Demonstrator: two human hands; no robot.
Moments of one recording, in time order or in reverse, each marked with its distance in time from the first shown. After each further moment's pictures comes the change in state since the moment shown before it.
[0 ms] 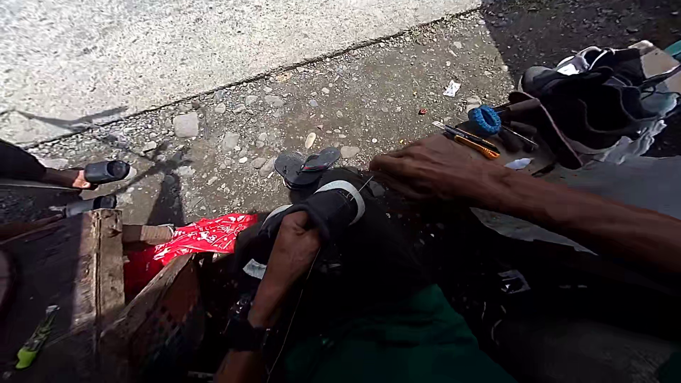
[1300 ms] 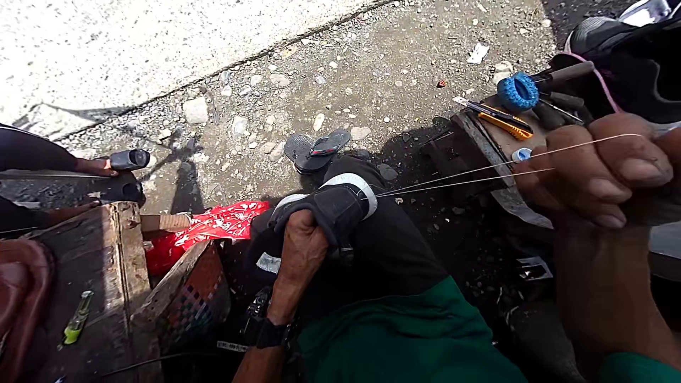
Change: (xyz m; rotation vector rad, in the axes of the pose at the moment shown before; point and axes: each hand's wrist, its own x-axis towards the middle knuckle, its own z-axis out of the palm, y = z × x) left_hand -0.007 -0.005 0.010 0.141 0.117 0.056; right_hand -0.086 -0.002 -0.002 1.863 0.656 -0.311
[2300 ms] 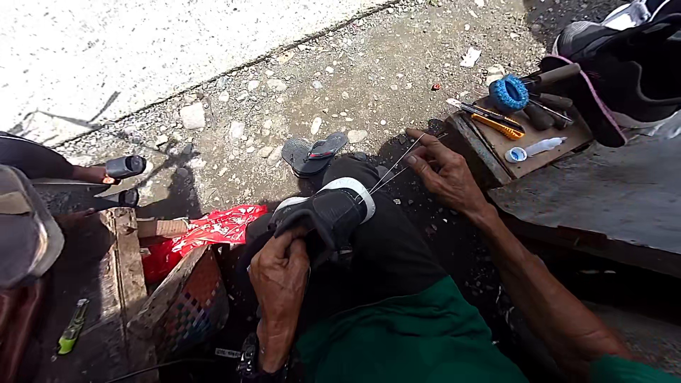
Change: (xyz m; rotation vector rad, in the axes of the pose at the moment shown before) left_hand -0.041 -0.003 -0.022 0.573 0.230 -0.044; right_hand -0.014 0.105 -0.039 -1.231 0.405 0.382
